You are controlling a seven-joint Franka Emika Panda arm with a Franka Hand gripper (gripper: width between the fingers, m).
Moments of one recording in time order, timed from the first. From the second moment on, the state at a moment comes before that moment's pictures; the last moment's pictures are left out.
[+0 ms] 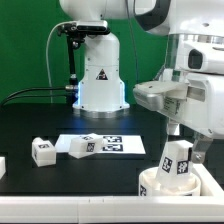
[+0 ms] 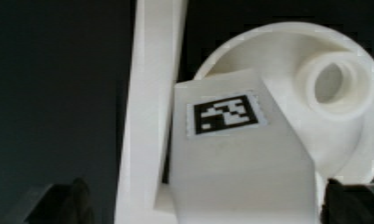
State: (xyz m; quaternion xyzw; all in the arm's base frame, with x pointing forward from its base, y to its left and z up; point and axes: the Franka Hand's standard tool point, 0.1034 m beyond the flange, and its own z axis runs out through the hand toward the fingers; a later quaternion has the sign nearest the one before) arm 0.608 0.092 0.089 0.63 0.77 0.00 0.07
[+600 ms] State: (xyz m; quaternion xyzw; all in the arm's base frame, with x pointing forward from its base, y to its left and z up) arm 0.604 0.083 0.081 0.61 0.79 -0.02 0.07
